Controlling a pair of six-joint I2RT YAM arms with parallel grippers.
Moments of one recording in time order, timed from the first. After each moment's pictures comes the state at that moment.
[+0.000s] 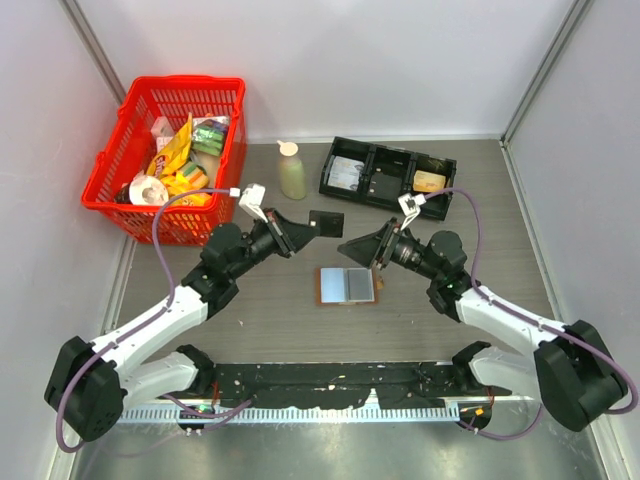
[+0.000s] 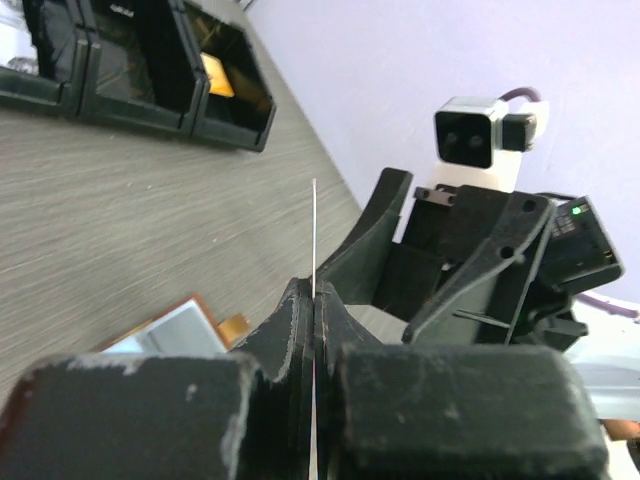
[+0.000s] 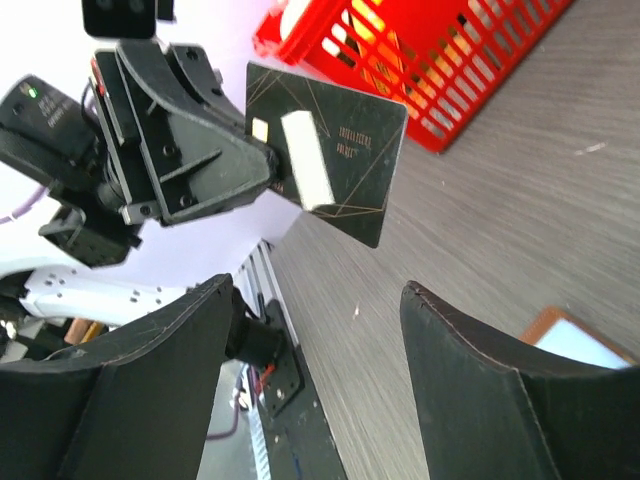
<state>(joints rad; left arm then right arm) -0.62 1.05 0.62 0.40 0.24 -0.77 0.52 1.08 0.44 0.71 -0.55 0.85</state>
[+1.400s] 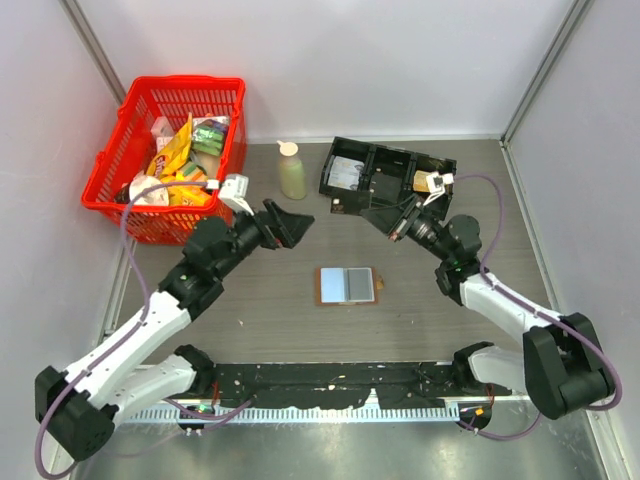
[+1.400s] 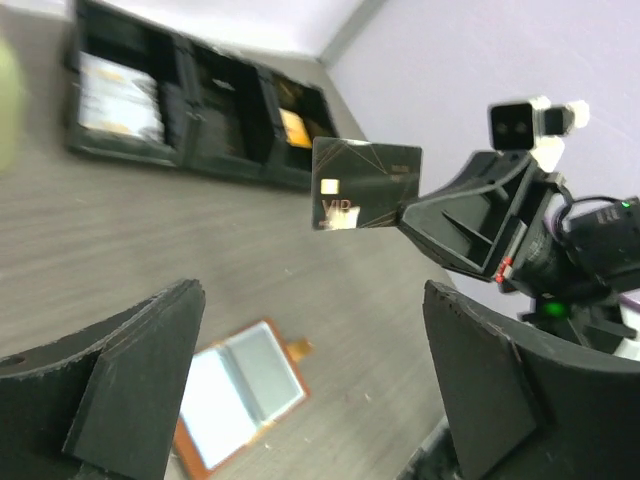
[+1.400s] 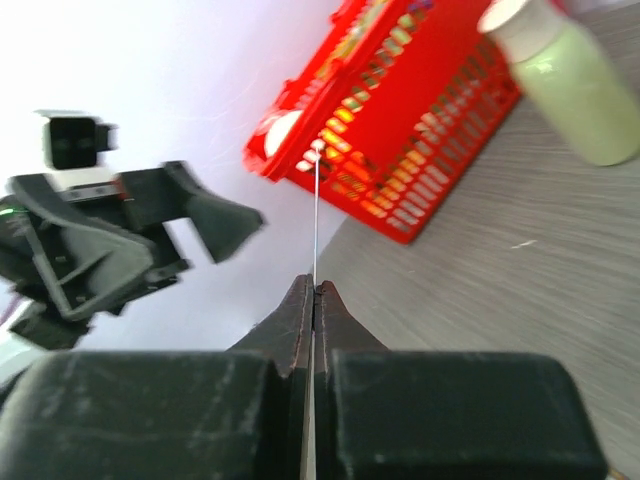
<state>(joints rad) -0.62 0.94 0.70 0.21 0.10 -0.69 0.36 1.20 0.48 0.96 -0.56 1.00</state>
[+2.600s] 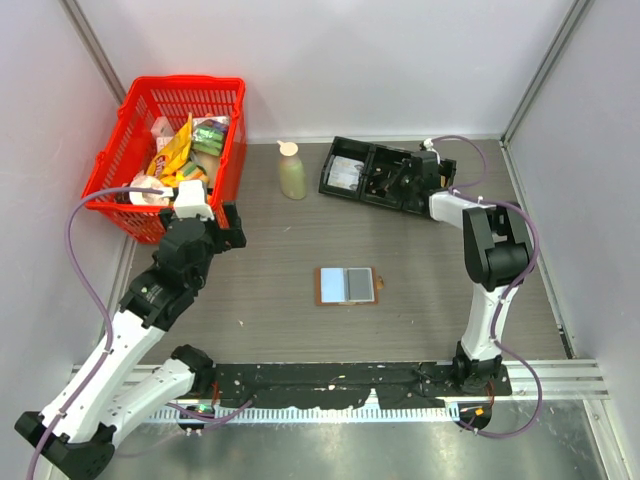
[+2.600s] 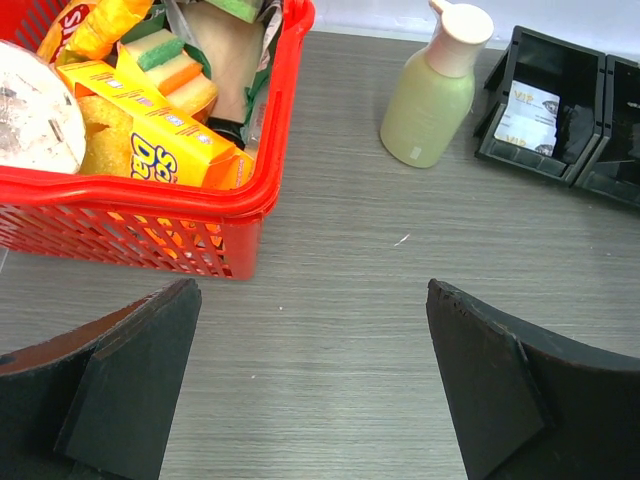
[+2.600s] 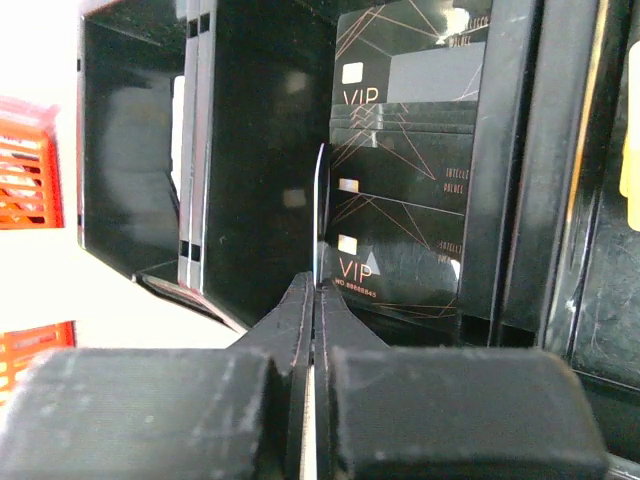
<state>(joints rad) -0.53 0.76 0.91 -0.45 -0.52 -0.26 0.19 1.99 1.25 0.19 -0.12 0.73</state>
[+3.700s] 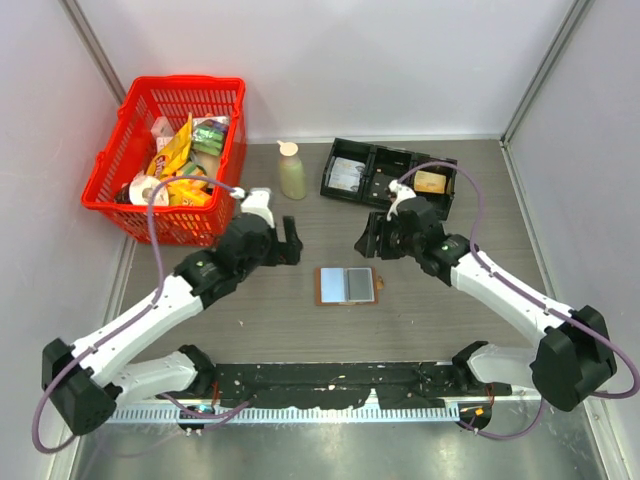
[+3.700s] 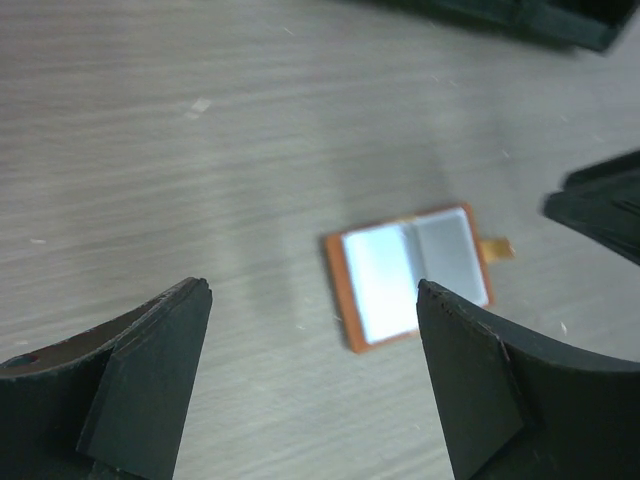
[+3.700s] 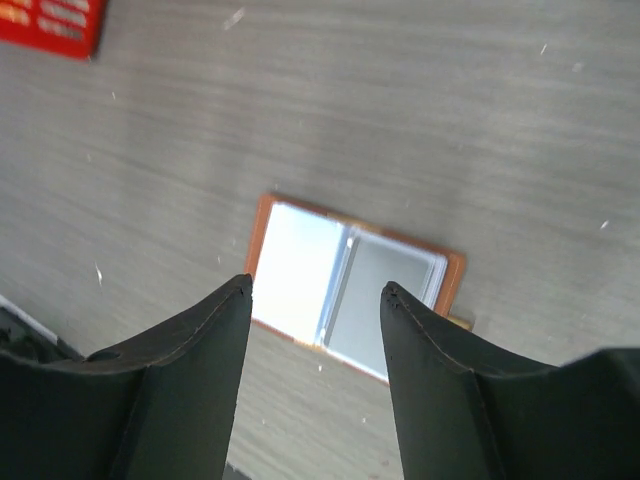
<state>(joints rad) -0.69 1.02 0.91 -0.43 -0.29 -0.48 0.53 1.22 0.86 -0.25 -0.10 0.49</state>
